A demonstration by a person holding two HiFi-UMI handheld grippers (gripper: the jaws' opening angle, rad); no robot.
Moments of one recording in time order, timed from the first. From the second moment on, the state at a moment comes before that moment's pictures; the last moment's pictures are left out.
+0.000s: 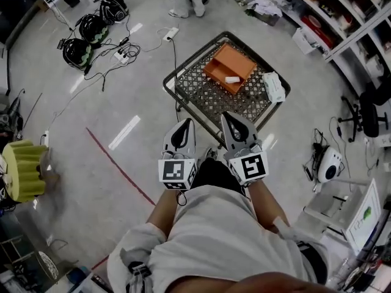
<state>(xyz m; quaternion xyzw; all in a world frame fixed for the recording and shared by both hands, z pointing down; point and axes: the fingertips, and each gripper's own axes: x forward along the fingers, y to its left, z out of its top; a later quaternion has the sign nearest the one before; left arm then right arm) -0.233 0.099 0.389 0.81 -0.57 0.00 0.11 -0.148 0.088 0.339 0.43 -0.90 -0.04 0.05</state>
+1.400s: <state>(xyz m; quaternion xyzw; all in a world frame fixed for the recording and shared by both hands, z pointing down) -0.098 -0.151 0.412 0.92 -0.36 0.12 0.07 -0.032 -0.134 0.384 0.58 -0.81 0.03 0.05</state>
